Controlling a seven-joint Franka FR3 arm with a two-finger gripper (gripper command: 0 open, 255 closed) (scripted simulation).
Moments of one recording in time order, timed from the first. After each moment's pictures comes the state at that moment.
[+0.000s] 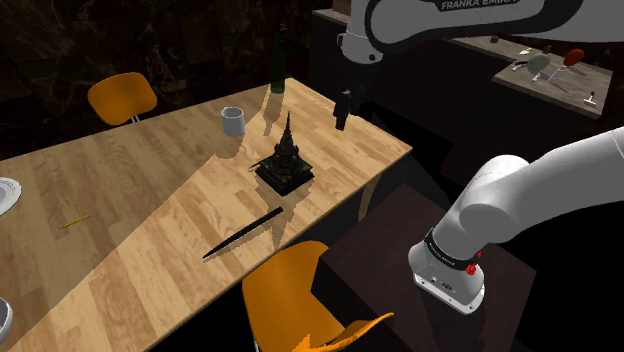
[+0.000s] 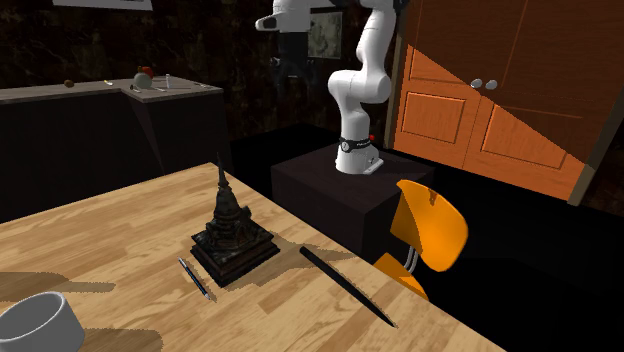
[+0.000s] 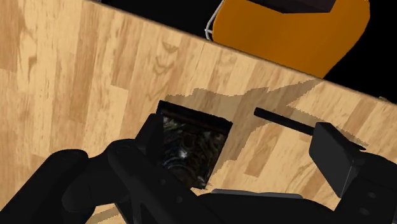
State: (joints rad) arm 0.08 -0.54 0.09 -2.40 0.07 1.85 -0.14
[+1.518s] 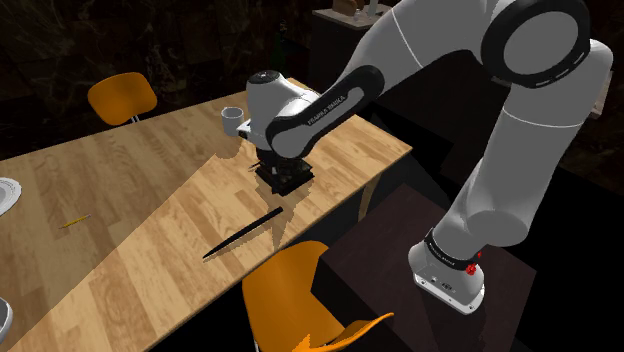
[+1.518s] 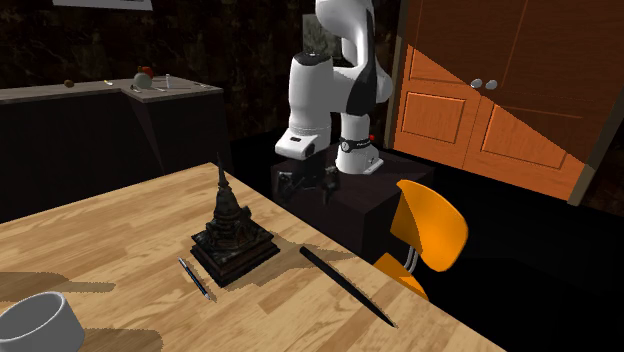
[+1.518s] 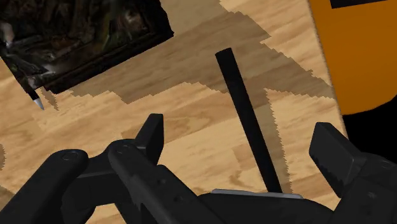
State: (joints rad) arm 0.25 0.21 0.22 -2.19 -0.14 2.37 -0.53
